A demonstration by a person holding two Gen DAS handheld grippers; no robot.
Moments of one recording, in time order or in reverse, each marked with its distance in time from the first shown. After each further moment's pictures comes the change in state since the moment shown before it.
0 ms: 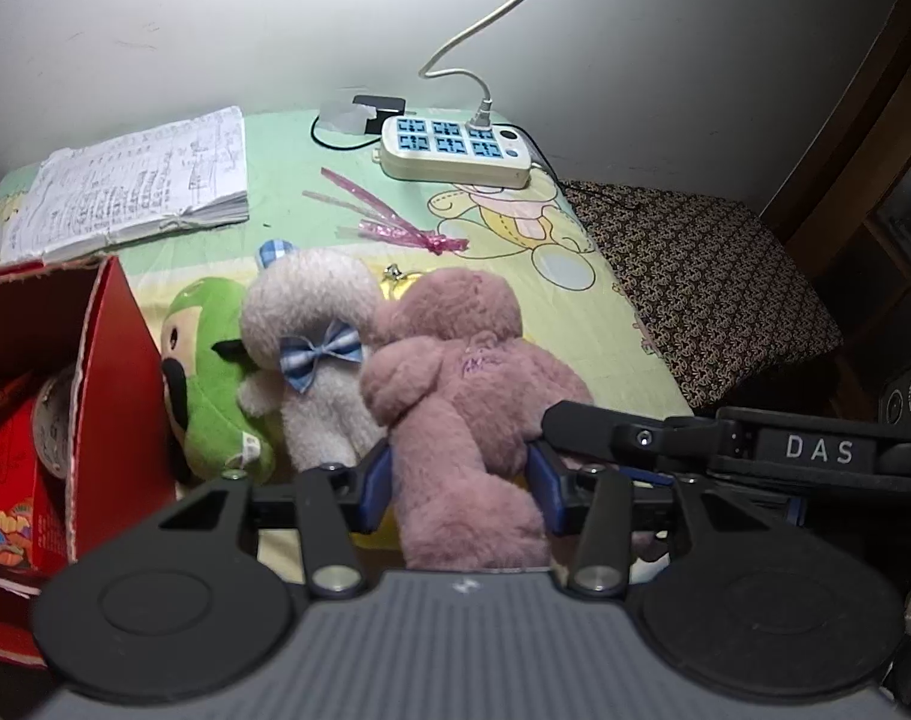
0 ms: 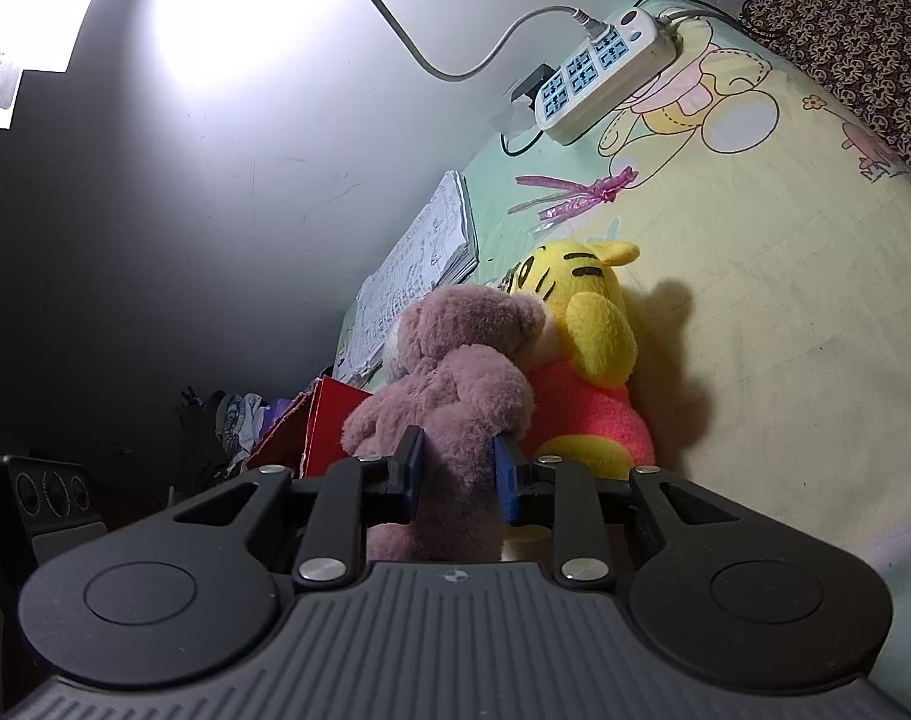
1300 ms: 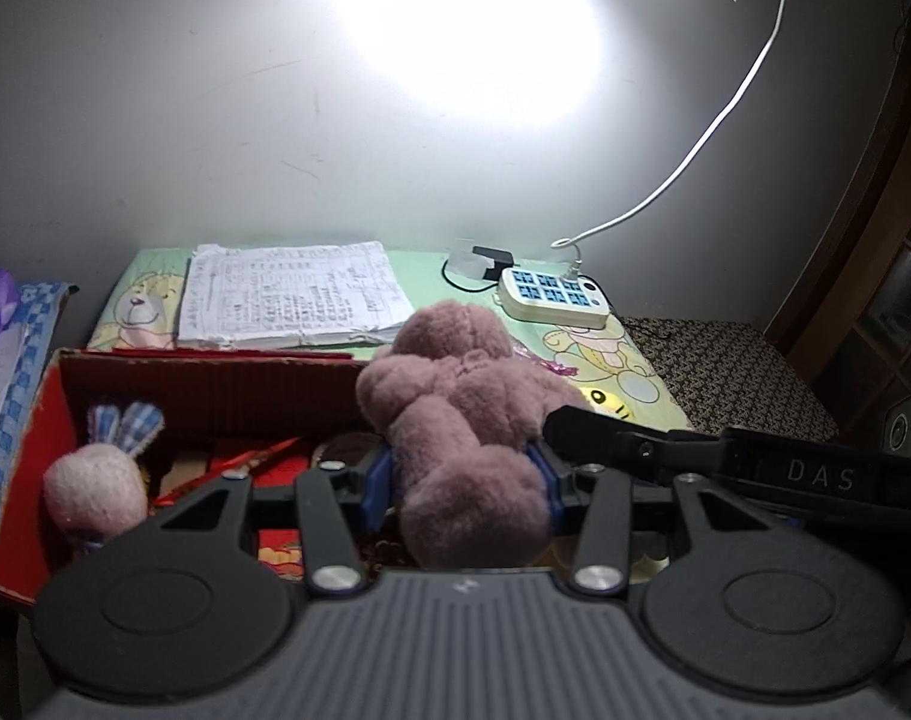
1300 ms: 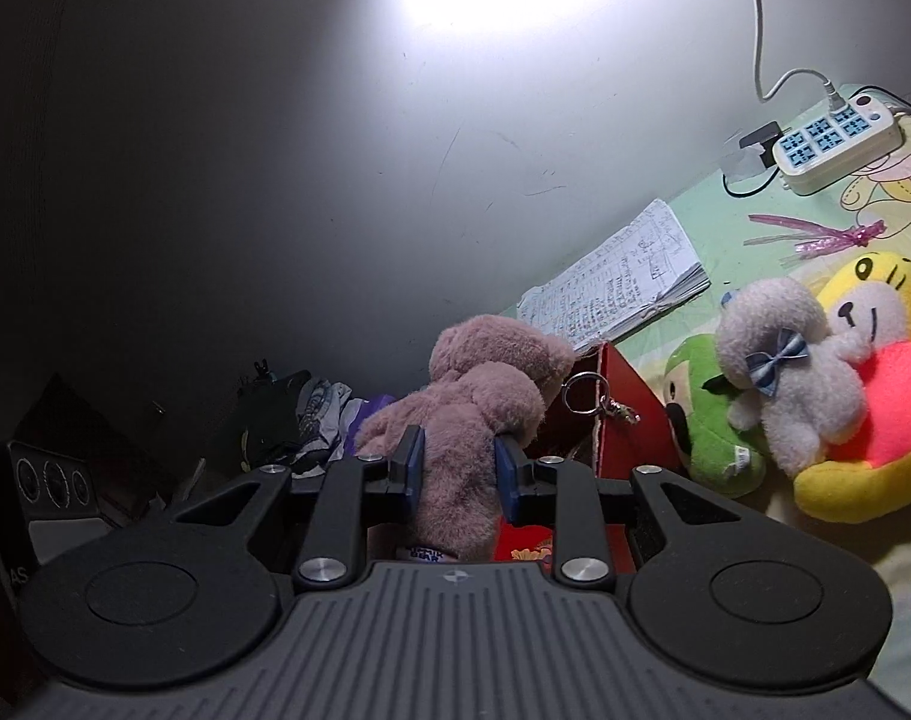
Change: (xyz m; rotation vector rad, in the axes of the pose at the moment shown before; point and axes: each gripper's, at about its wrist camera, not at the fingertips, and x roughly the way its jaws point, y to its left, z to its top) left arm -0.158 0.150 -0.024 -0.030 -0.271 0.013; right arm 0.060 0.173 -0.091 -0.255 -0.127 0.094
